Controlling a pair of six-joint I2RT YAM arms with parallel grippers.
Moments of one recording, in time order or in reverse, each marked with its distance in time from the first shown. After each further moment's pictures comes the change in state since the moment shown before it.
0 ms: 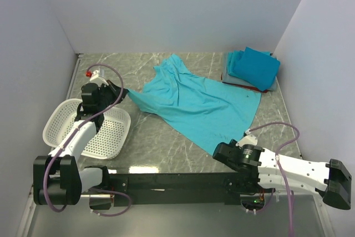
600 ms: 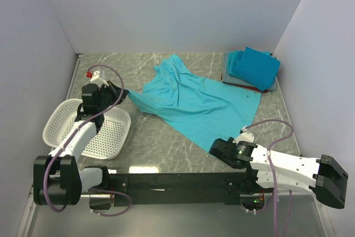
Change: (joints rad) left arm 0.000 -0.001 -0.008 0.002 0.008 0.000; right arm -0.073 0.111 0.000 0.106 0.022 -0.075
